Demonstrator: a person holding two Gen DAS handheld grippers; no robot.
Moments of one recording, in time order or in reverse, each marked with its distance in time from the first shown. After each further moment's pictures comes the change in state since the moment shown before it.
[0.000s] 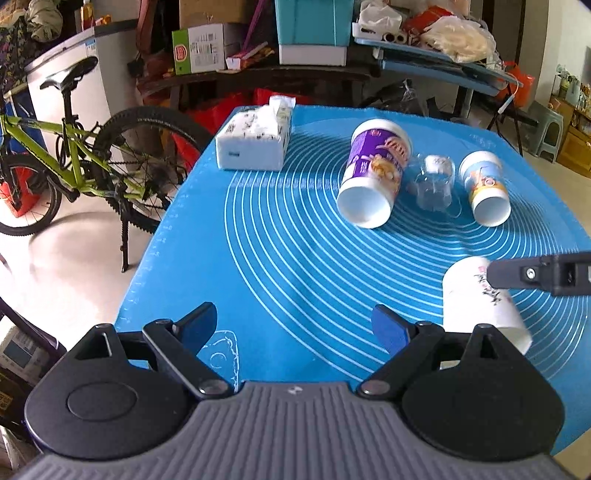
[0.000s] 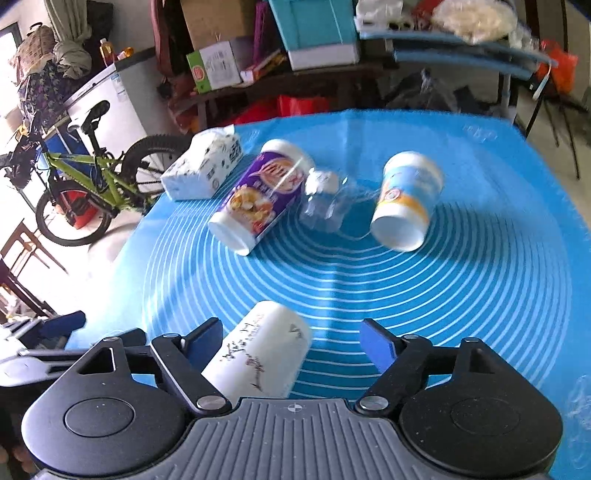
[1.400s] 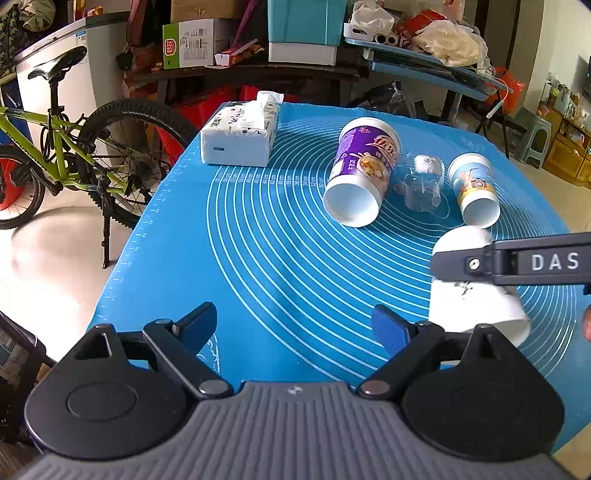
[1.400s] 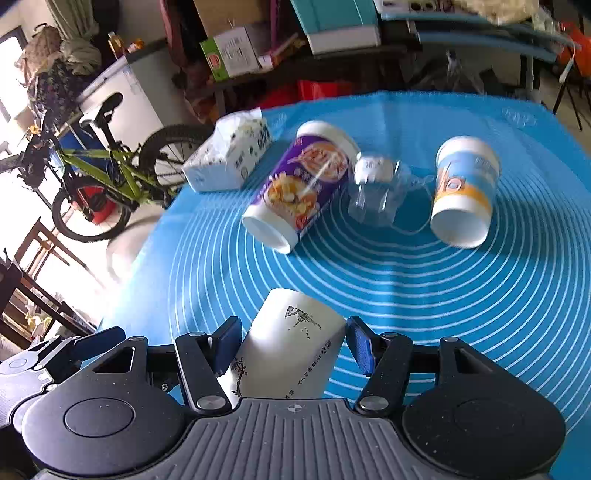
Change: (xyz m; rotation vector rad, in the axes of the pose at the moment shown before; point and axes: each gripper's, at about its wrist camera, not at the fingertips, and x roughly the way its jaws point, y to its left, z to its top) left arm 0.005 0.000 -0.001 -0.020 -0.007 -0.061; right arm 0.029 0.023 0.009 0.005 0.024 0.067
